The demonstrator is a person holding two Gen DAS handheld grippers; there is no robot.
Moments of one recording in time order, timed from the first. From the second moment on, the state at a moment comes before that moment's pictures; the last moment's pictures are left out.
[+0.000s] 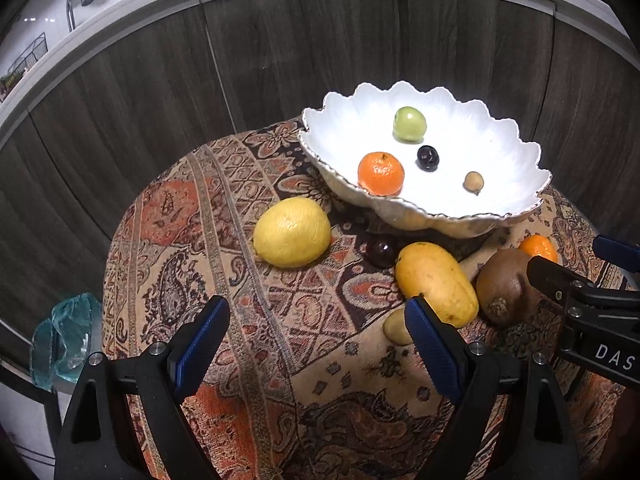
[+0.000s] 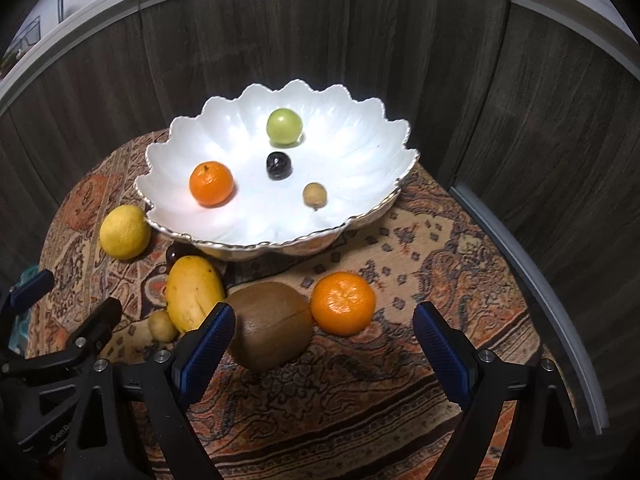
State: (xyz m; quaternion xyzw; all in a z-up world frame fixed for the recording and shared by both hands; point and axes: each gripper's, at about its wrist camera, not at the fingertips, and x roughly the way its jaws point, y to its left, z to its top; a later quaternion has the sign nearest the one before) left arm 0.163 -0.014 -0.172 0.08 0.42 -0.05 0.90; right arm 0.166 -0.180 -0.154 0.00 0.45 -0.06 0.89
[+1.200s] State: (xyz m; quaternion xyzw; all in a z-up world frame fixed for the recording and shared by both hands) left arm 0.169 -0.003 -0.181 0.07 0.42 -0.05 0.90; right arm 0.179 -0.160 -0.186 0.00 0.48 -0.03 0.88
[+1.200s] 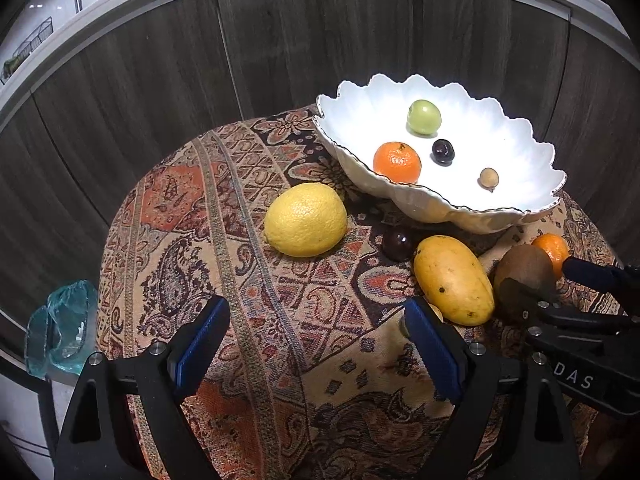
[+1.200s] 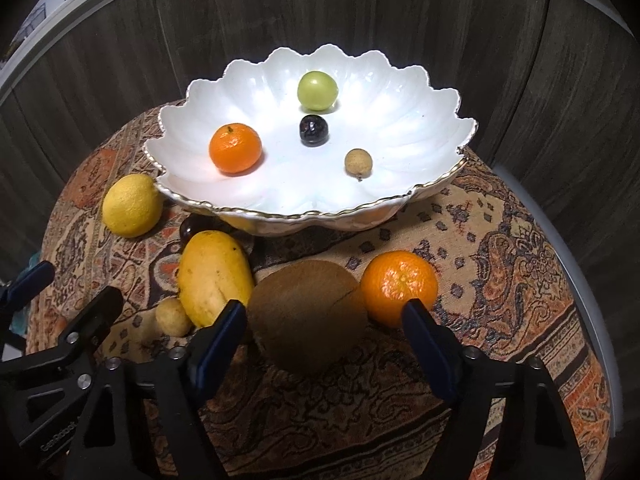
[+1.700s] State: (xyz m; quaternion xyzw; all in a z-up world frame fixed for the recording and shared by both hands) left arm 0.168 -0.002 -0.179 0.06 0.42 -0.04 0.90; right arm 0.187 -0.149 -0.188 -0.02 0.48 -0.01 0.88
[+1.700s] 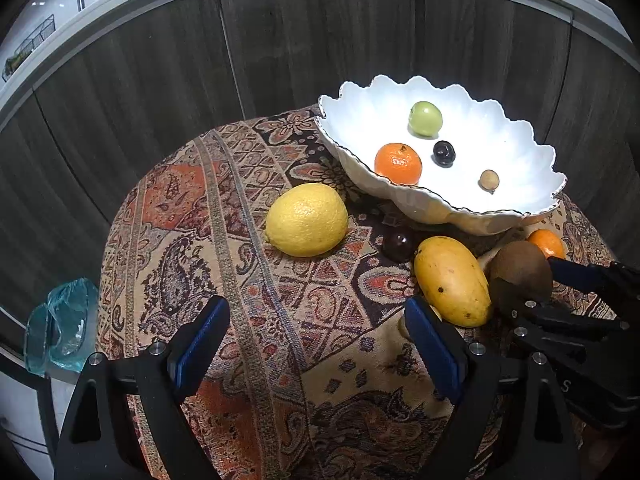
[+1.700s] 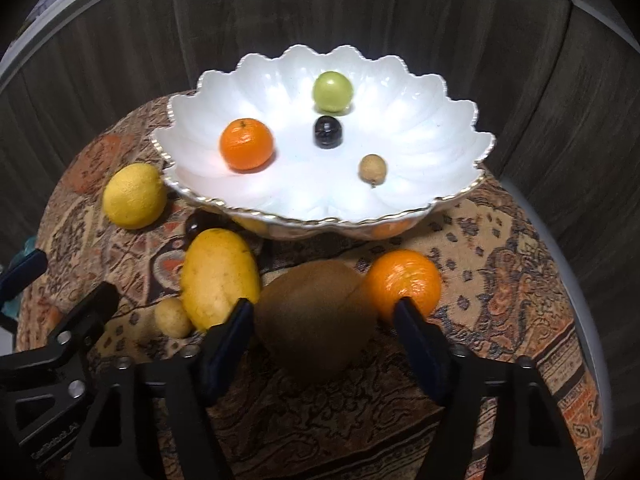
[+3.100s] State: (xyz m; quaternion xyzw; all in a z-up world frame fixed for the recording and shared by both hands) left arm 0.203 -0.095 -0.204 0.08 0.47 -0.12 0.87; right arm 0.173 -0.220 -0.147 0.00 0.43 -0.07 0.90
